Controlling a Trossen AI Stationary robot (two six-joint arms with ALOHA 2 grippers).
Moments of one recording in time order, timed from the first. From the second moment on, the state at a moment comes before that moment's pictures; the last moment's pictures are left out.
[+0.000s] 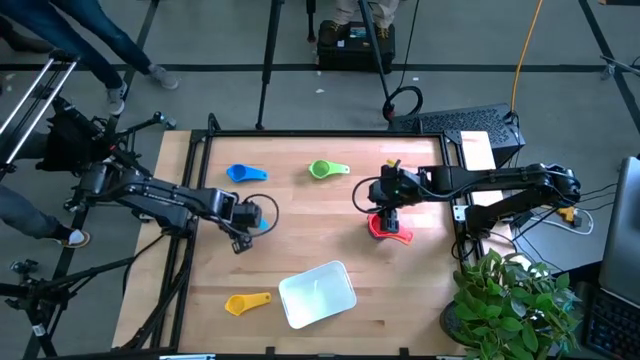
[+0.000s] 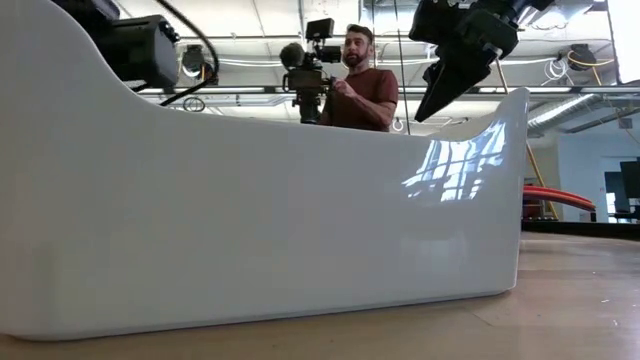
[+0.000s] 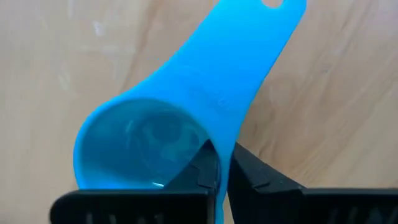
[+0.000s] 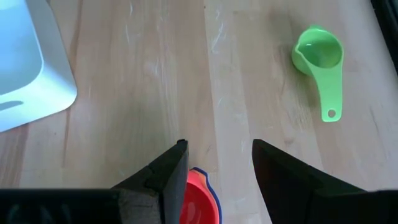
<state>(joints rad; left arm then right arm) -0.04 1.26 0.62 -0.81 -0.02 -0.50 -0.07 1.23 0.93 -0.61 0.05 -0.04</state>
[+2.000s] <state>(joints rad) 0.09 1.83 1.62 -0.98 -0.11 -0.31 -0.18 1.53 1.01 -0.10 0.01 -0.08</state>
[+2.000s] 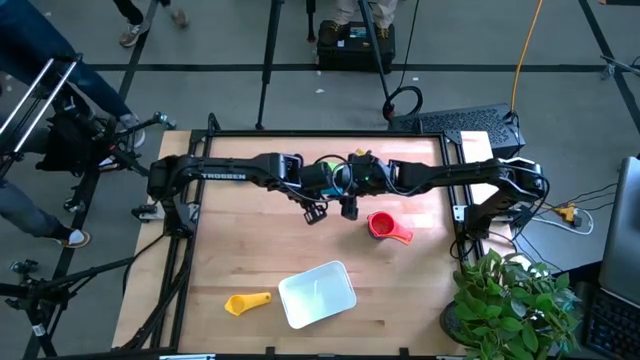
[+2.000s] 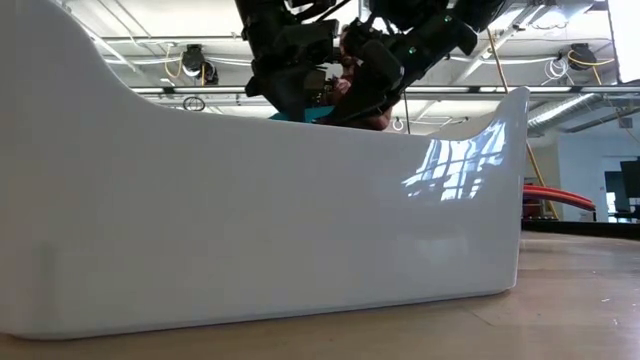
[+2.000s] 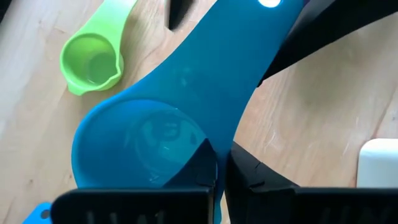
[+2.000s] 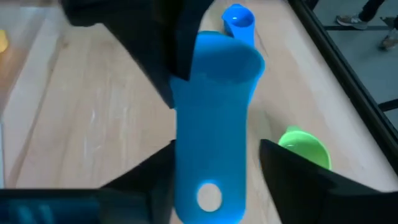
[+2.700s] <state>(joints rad) 0.09 1.83 1.62 -0.98 -0.11 -0.28 -0.18 1.53 1.01 -0.13 -0.03 -0.12</state>
